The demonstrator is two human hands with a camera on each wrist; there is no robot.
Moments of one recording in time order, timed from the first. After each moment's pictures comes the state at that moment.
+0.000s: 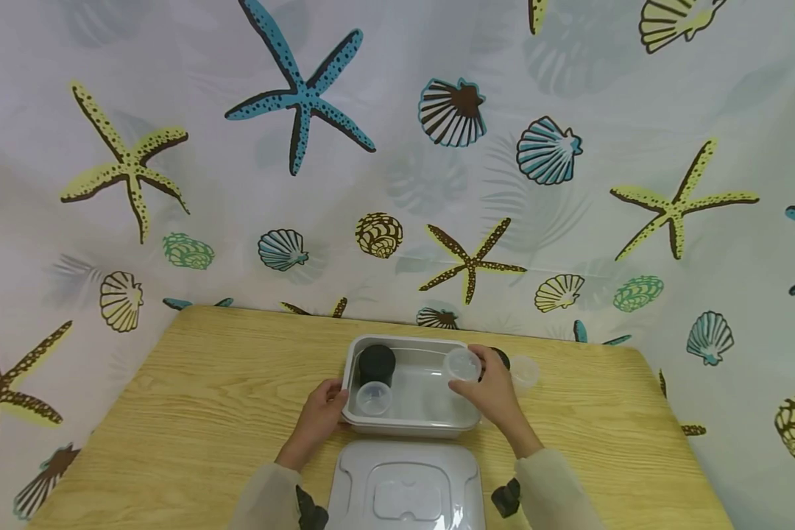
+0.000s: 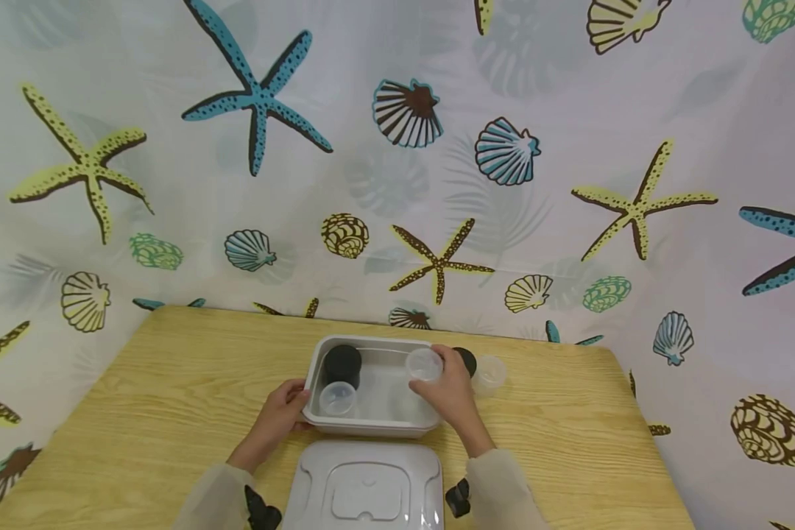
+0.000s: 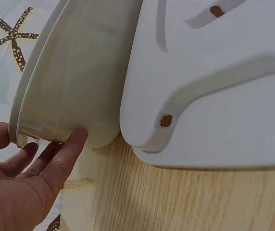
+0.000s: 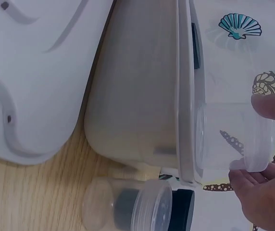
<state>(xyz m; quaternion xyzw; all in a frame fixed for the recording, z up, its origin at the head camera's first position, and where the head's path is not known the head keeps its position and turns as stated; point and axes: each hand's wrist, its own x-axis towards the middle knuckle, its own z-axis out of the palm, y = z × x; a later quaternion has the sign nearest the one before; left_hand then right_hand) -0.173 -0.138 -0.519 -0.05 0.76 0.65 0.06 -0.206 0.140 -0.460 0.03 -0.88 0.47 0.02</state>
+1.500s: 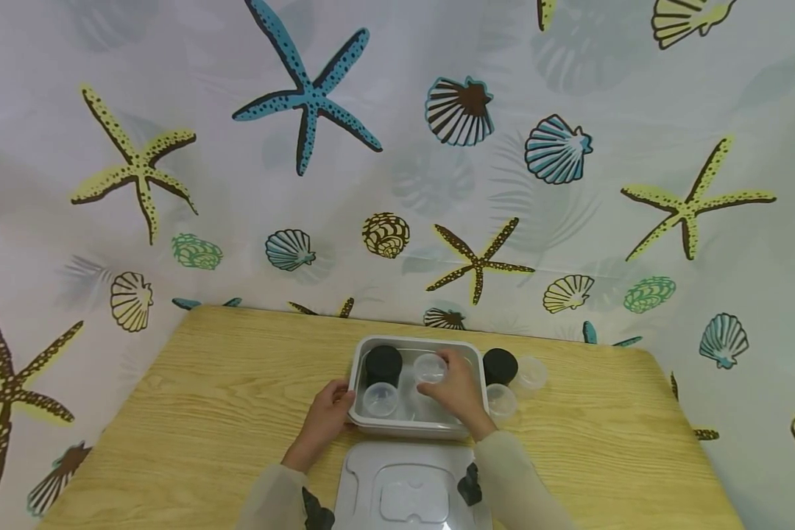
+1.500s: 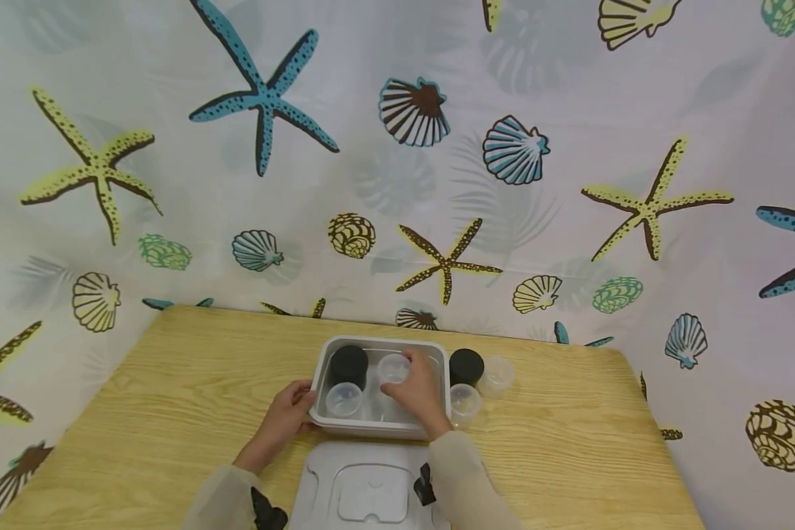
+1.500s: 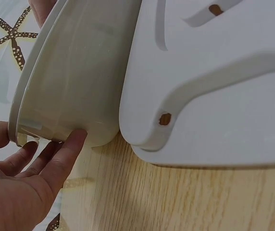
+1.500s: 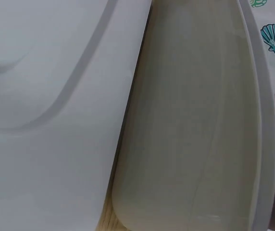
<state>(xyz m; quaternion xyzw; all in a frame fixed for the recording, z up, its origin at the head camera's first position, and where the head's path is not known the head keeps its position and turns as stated) -0.172 -0.136 -0.518 -0.08 0.76 0.64 0.06 -0.226 0.085 -0.494 0.06 -0.89 0.45 0.01</state>
